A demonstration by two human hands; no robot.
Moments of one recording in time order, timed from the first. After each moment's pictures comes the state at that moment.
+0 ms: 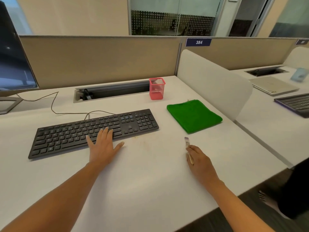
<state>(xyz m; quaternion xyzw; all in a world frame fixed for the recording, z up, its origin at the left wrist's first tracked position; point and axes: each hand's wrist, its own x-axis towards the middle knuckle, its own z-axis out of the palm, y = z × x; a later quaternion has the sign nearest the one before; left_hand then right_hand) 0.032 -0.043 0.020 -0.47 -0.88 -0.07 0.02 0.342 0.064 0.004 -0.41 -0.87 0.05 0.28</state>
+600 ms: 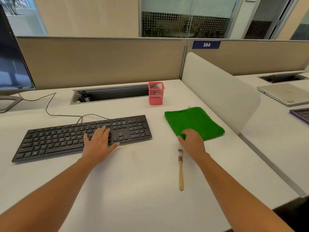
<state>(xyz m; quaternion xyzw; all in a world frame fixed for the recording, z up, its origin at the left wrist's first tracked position) 0.033 0.001 0.030 -0.46 -0.89 -0.02 0.00 0.299 0.180 0.050 -0.50 -0.83 0.15 0.16</state>
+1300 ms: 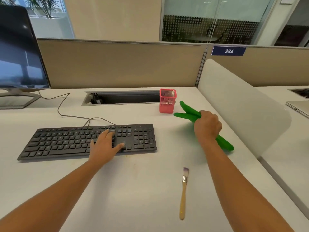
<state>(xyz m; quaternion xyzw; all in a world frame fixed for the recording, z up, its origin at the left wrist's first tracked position) 0.036 0.027 0.037 -0.36 -0.92 -0.17 -0.06 0.254 0.252 0.113 -0.56 -0.79 0.01 0.26</state>
